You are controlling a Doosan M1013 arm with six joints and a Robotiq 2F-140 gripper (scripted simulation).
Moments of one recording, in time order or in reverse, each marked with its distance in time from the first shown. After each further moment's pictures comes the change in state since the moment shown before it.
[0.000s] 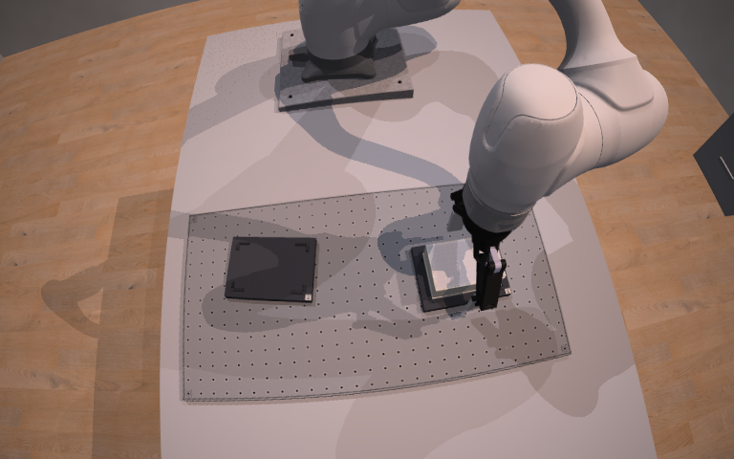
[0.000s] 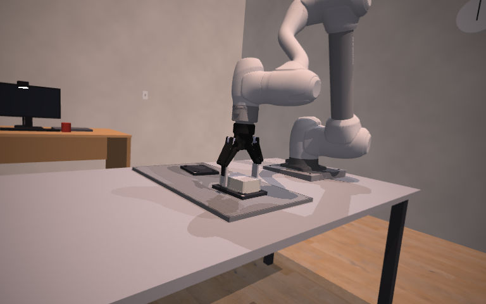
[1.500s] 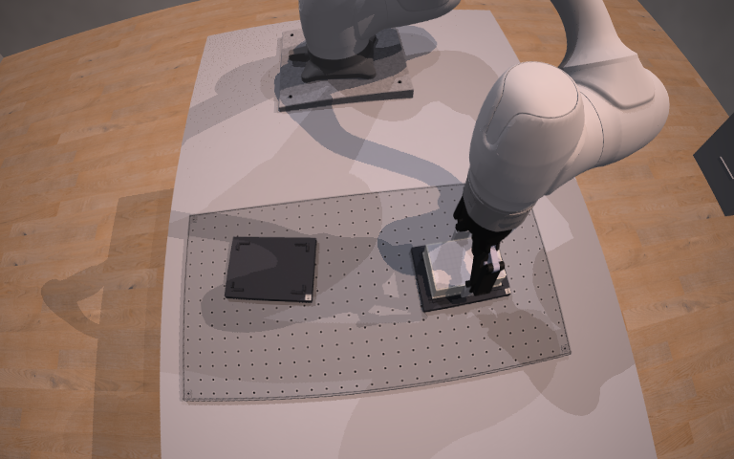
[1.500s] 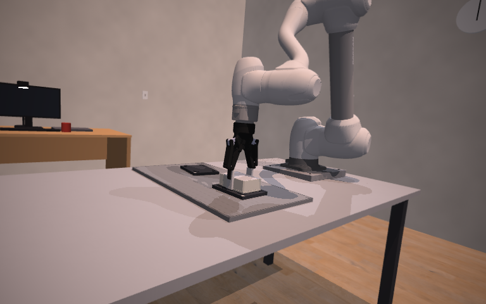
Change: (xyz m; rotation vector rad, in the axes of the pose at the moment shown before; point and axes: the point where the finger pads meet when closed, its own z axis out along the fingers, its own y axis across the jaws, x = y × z) arm 0.000 0.000 -0.003 0.000 0.000 0.000
